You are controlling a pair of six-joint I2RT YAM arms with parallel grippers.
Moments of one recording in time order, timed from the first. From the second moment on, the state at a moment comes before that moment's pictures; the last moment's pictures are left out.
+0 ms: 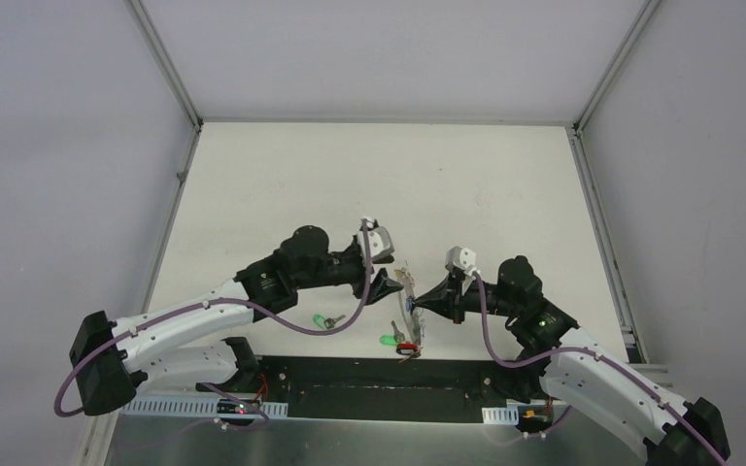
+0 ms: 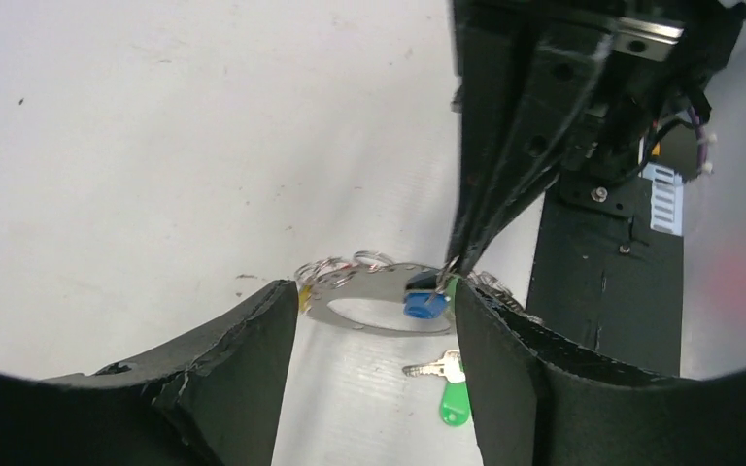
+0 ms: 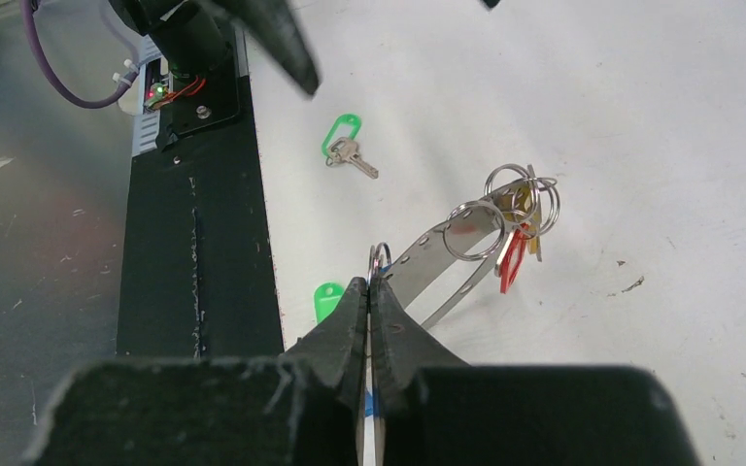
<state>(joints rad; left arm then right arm) -1.03 1.03 0.76 0.07 0.25 0.04 0.70 0.62 0.29 0.08 -0.67 0.00</state>
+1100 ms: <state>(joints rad) -0.89 1.25 0.40 0.86 0.77 -0.16 0.70 0.62 0.29 0.07 -0.70 0.02</state>
